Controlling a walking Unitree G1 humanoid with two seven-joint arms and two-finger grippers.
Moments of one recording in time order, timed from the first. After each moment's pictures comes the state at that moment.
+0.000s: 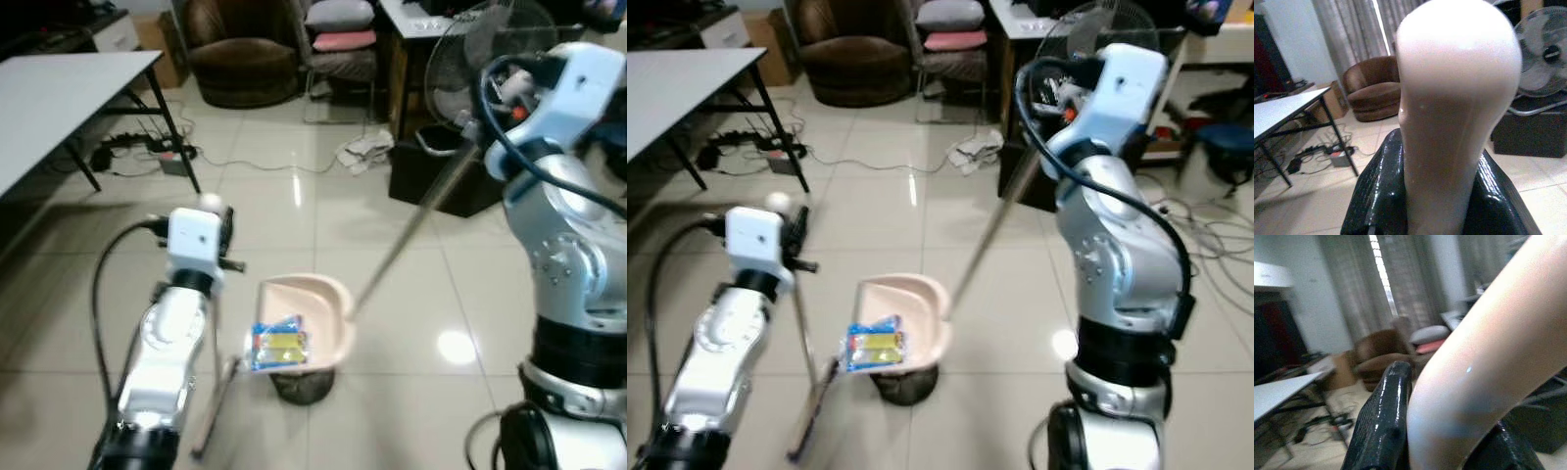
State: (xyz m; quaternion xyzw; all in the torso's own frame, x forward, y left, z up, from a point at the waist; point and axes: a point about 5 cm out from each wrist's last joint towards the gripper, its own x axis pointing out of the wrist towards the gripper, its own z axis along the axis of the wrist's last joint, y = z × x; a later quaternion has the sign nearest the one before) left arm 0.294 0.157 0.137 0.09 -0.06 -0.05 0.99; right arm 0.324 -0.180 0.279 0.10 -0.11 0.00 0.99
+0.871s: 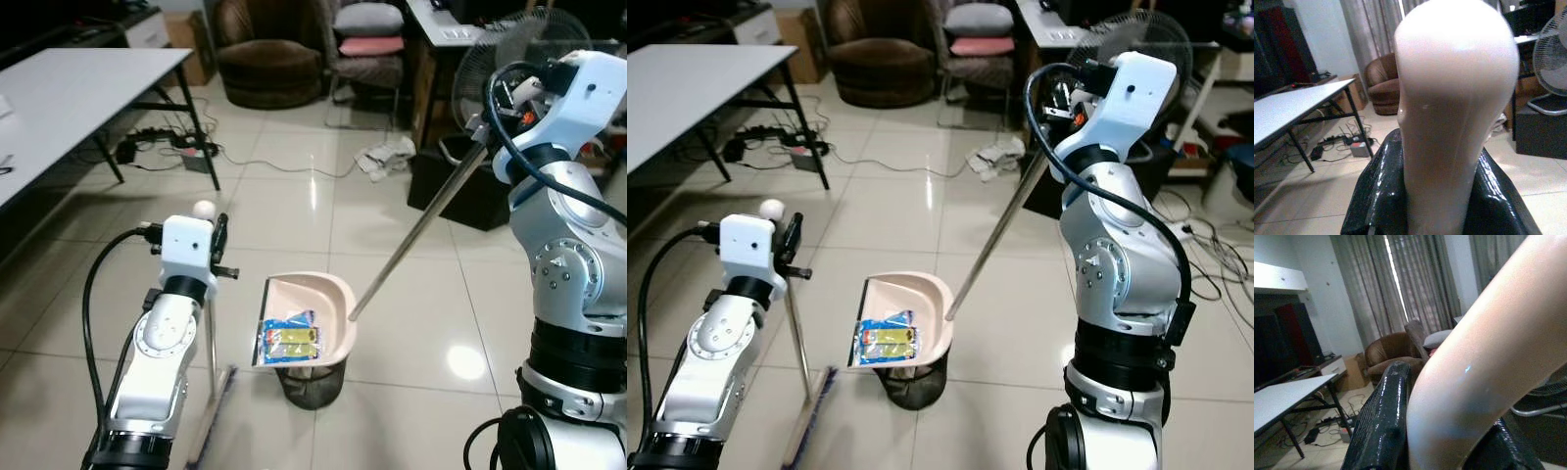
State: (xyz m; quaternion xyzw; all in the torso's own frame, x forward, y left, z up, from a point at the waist) left arm 0.288 0.176 0.131 0.10 -0.05 -0.03 0.99; right arm 0.324 -0.174 0.278 0.10 -0.13 0.01 0.99
